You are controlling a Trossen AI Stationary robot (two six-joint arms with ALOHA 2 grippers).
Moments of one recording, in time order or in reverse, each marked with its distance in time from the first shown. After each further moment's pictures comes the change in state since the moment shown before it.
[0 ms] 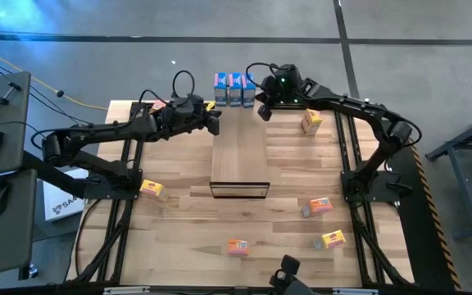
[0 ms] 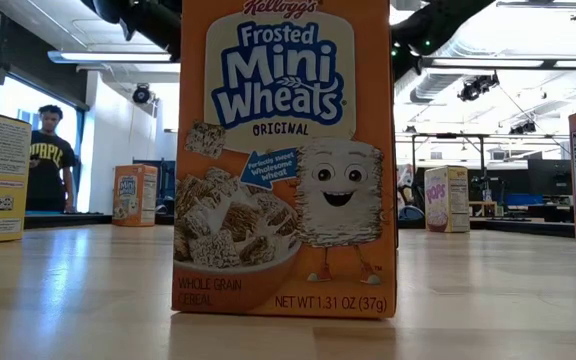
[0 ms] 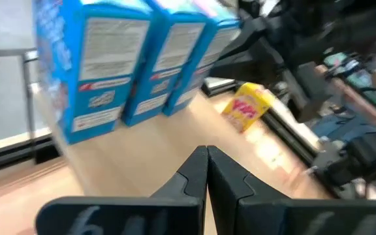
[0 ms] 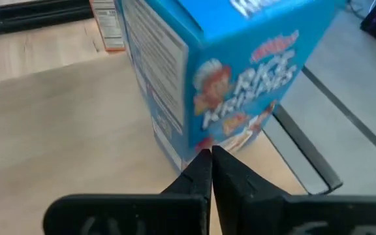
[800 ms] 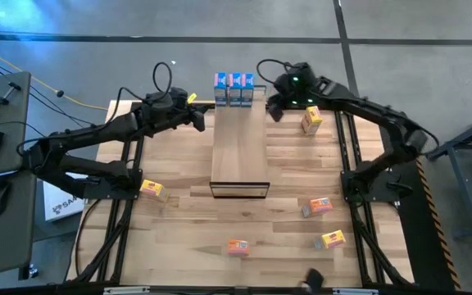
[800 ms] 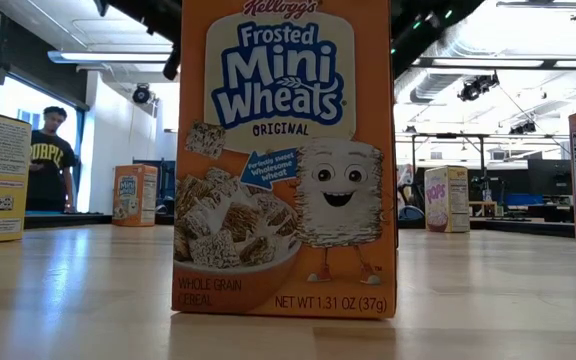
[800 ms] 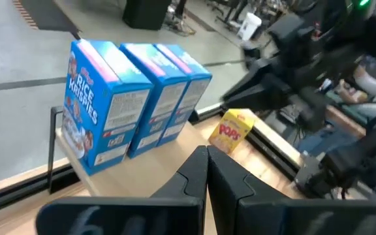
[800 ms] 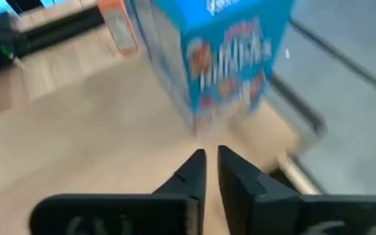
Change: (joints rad) left arm 0.031 -0.187 0.000 -0.076 0.030 0.080; right arm -0.001 -0.168 0.000 -0.250 -0.003 0.166
